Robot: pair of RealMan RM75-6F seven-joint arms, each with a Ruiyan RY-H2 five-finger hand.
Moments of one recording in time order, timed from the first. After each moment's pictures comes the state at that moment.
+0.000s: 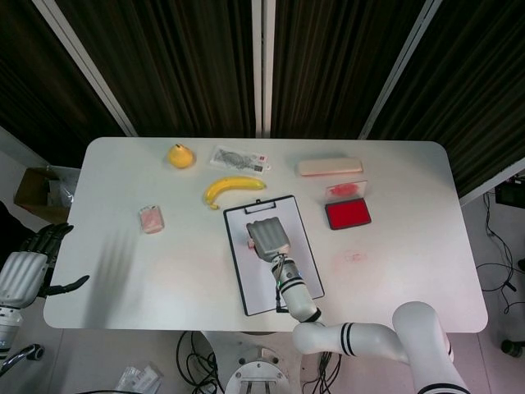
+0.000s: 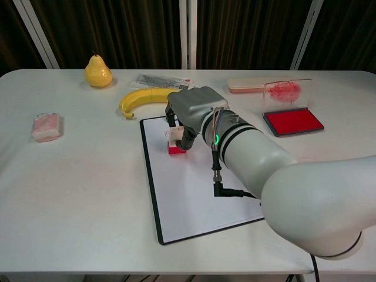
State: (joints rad) left arm -0.14 -1.18 0.02 -1.31 1.59 1.47 -0.27; right arm 0.98 -2.07 0.29 -1.25 -0.74 1.09 -0.86
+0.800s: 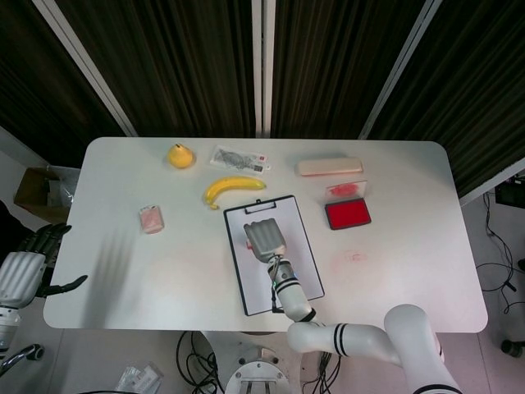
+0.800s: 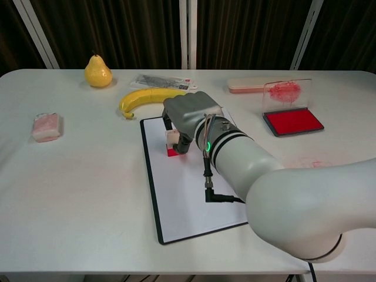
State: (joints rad) left arm -0.14 -1.18 0.02 -1.29 1.59 1.47 -0.29; right arm 0.99 -2.13 0.30 -1.17 -0.73 1.05 -0.89
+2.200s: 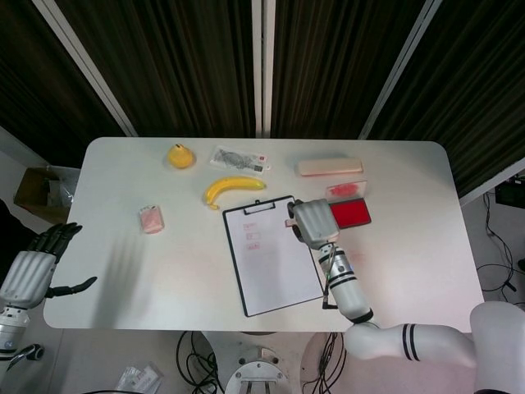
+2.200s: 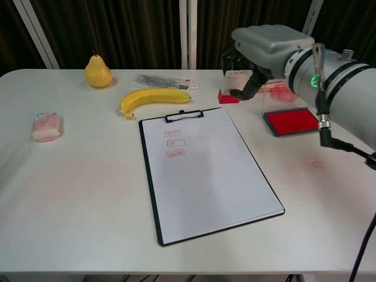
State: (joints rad) left arm -0.15 -1.15 0.02 -1.41 1.61 1.47 -0.18; right arm 0.79 -1.65 0.25 -1.68 -0.90 1.22 -0.81
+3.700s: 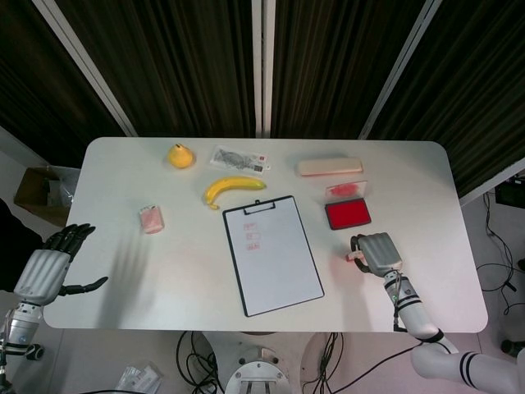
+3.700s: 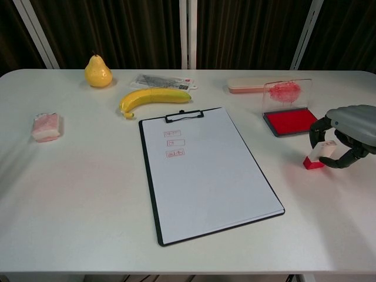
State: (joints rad) left arm -0.17 -1.17 0.02 -1.43 1.60 1.42 -0.13; right arm 0.50 -1.55 0.02 -1.33 -1.24 1.04 -0.27
